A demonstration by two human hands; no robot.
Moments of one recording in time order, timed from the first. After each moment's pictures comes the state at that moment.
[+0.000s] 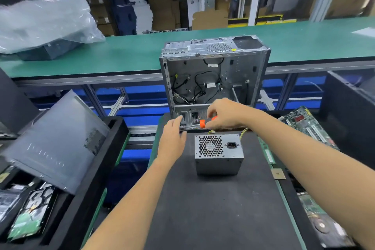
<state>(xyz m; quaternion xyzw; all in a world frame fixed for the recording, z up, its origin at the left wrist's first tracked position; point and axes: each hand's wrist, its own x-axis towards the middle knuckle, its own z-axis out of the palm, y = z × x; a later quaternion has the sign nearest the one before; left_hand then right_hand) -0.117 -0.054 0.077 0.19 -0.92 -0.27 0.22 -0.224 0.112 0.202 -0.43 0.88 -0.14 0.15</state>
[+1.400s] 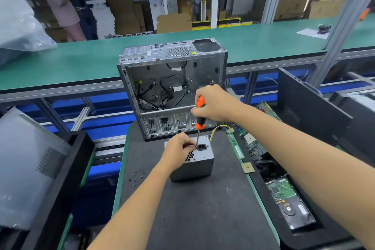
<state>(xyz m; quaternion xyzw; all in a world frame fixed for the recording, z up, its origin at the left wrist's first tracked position) -0.161 0.018 0.067 0.02 -0.92 -0.38 0.10 -0.230 0.163 0.227 -0.36 0.90 -0.24 0.01</state>
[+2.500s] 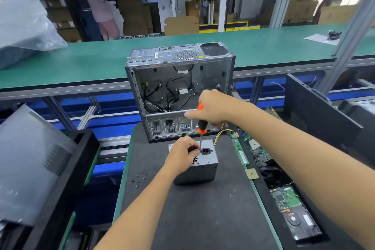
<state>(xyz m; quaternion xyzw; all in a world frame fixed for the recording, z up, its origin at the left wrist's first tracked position) -0.162 0.018 0.060 0.01 -0.92 -0.37 0.10 -0.228 0.147 0.243 -0.34 0.92 -0.15 0.10</state>
